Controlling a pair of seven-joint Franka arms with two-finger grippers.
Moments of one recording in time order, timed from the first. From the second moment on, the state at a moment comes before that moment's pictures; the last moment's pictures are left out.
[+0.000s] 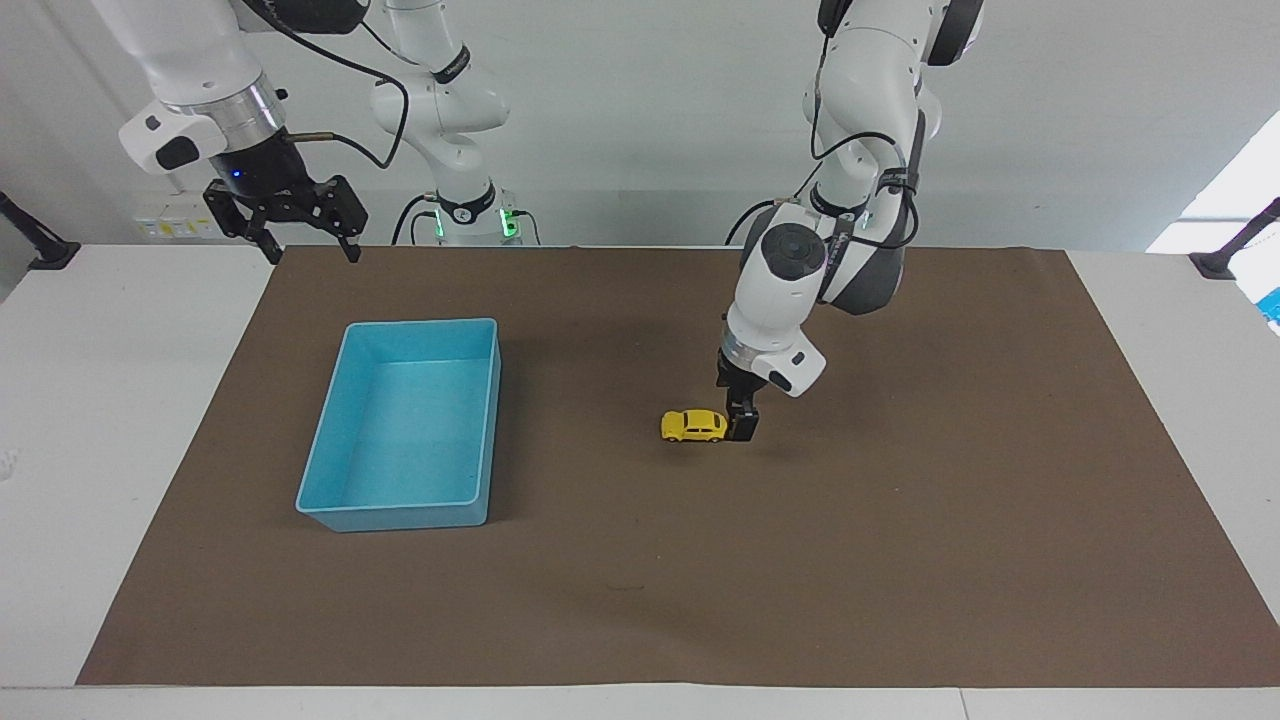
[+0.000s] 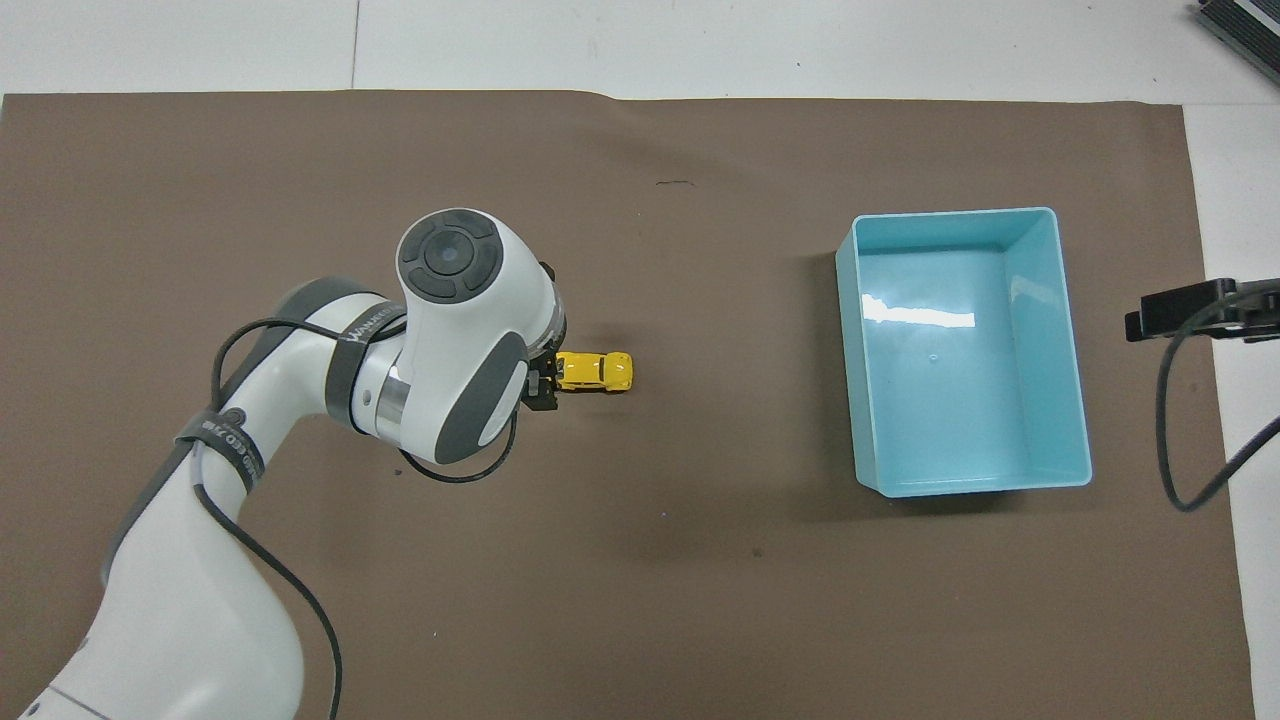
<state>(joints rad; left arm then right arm) -0.52 0.40 -0.05 -1.72 -0.08 2.15 -2.05 0.11 -0.03 -0.15 -1.56 0.03 1.56 -0.02</state>
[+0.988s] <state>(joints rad) -0.56 0.48 -0.04 -1.70 -0.08 2.18 -2.10 0.11 -0.03 -0.15 -1.56 0.03 1.56 -0.02</state>
